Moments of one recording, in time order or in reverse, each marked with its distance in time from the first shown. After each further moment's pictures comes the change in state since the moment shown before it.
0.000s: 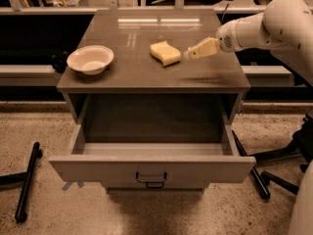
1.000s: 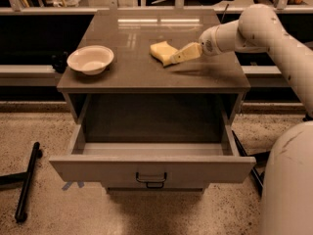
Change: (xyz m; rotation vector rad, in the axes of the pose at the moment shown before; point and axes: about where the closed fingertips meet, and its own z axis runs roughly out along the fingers) arm 0.002 0.008 0.065 -0.045 0.010 0.024
